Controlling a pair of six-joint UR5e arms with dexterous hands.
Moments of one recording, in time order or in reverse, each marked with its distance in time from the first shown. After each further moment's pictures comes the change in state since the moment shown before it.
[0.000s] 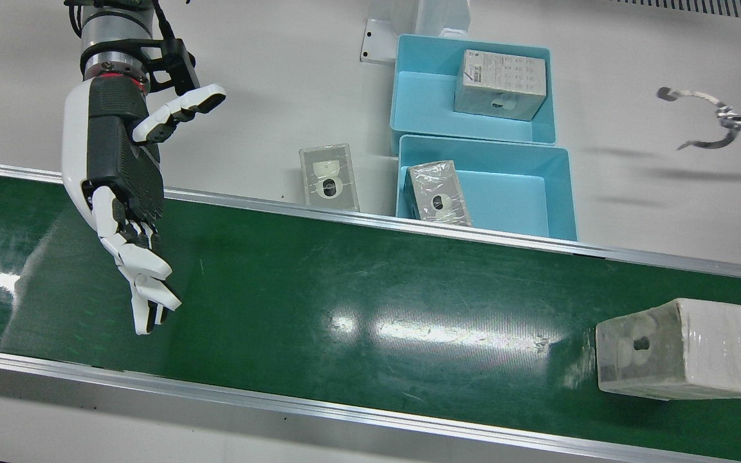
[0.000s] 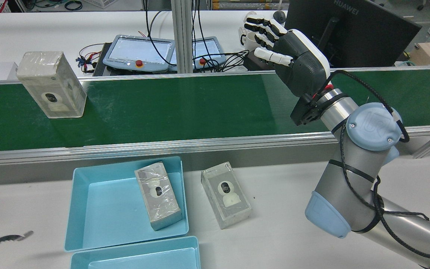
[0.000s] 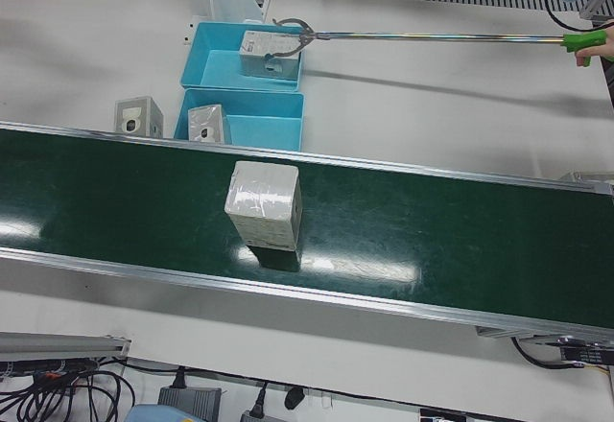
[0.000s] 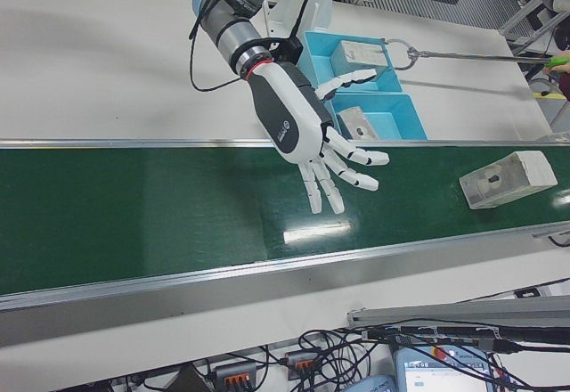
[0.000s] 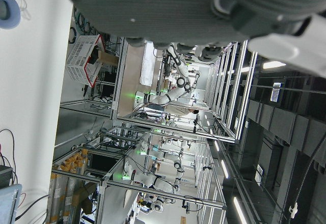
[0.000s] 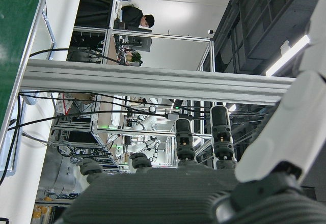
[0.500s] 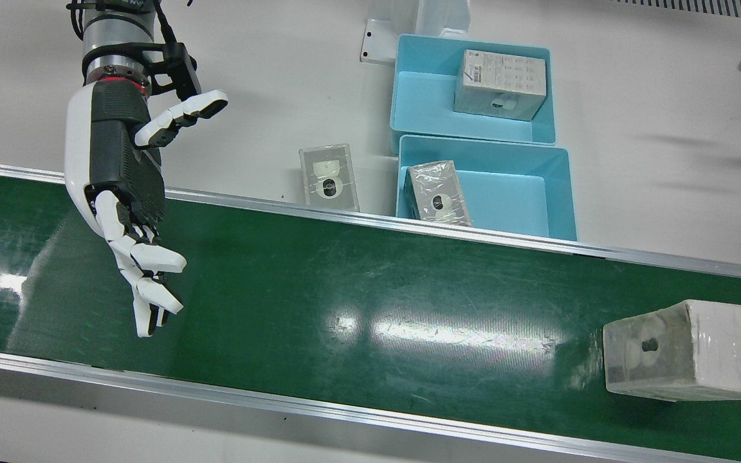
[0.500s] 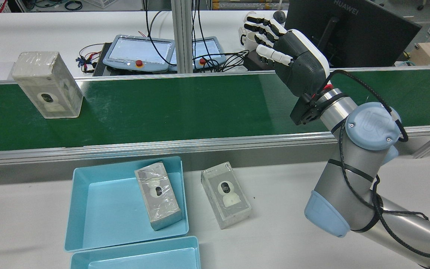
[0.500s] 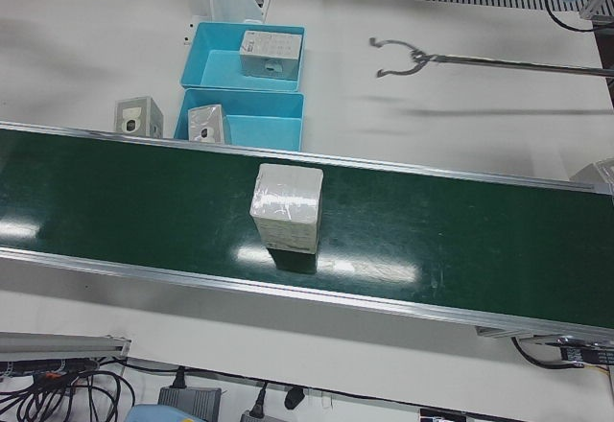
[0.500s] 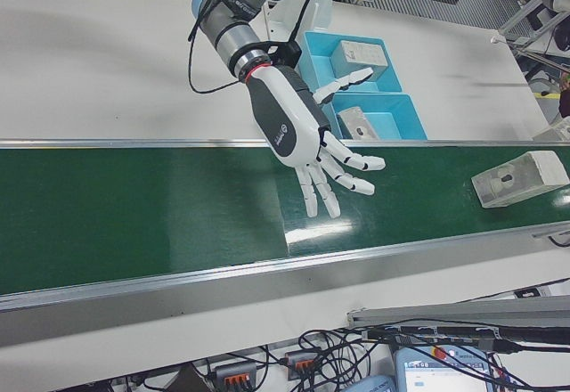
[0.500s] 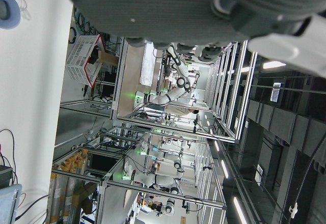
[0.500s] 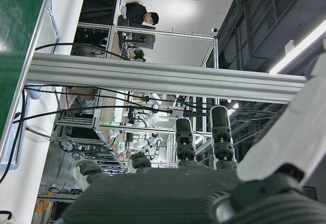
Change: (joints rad) left arm 0.000 0.000 0.000 0.000 0.000 0.000; right arm 0.009 -0.003 0.001 0.000 0.000 0.001
